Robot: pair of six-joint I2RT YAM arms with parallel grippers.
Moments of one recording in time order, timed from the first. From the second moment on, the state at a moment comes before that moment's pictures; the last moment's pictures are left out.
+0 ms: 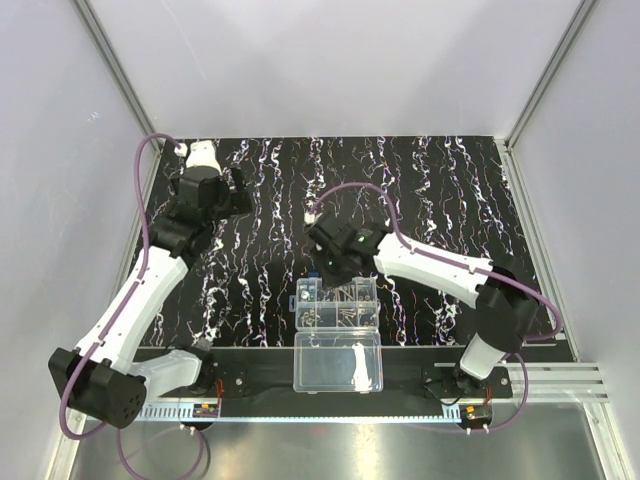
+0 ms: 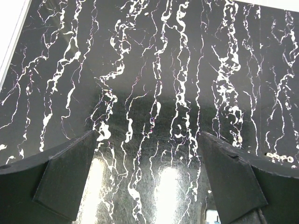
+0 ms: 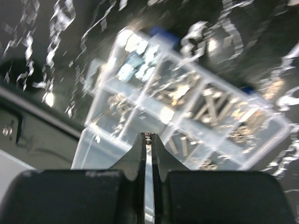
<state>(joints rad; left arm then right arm) -0.33 1.13 1.12 -0.48 -0.36 -0.31 0.95 1.67 1.34 -0.74 0.02 0.51</state>
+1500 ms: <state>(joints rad) -0.33 1.10 1.12 -0.48 -0.35 -0.32 1.07 1.77 1.26 -0.70 0.04 0.56</state>
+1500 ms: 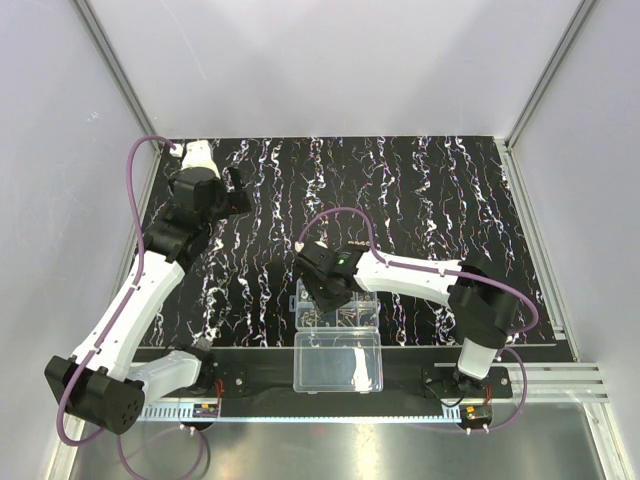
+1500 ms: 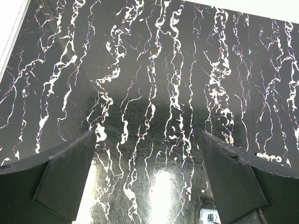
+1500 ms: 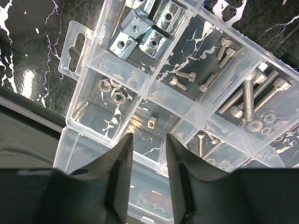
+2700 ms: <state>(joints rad) -0.33 1.11 1.12 -0.48 -0.35 -0.32 0.62 1.93 1.34 -0.44 0.01 0.10</state>
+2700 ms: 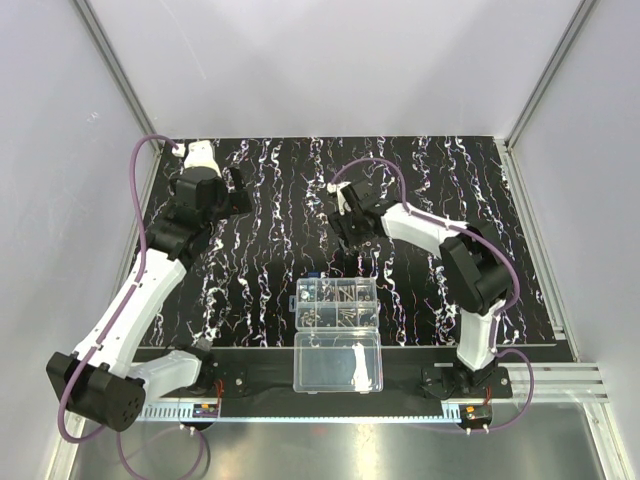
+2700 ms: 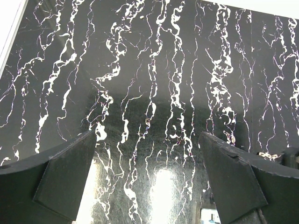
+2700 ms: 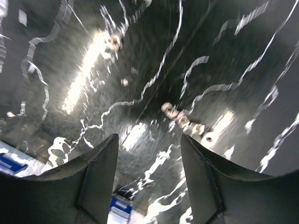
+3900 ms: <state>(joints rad) -0.32 1.16 1.12 -0.48 -0.36 -0.32 0.56 2.04 1.41 -0.42 -0.23 -0.31</state>
